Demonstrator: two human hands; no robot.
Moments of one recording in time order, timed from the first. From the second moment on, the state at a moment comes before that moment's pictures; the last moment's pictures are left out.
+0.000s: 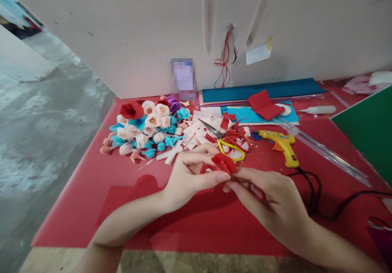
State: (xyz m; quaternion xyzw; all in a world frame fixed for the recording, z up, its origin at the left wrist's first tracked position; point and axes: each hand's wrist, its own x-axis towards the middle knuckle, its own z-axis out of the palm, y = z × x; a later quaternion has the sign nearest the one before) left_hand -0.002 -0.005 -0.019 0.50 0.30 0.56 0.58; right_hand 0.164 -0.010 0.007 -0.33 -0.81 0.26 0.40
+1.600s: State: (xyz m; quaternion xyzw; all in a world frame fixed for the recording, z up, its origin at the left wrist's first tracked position) left_hand -0.011 -0.003 0.002 0.76 0.32 0.52 0.22; right_hand 0.165 0.000 0.012 -0.27 -0.81 0.30 0.43
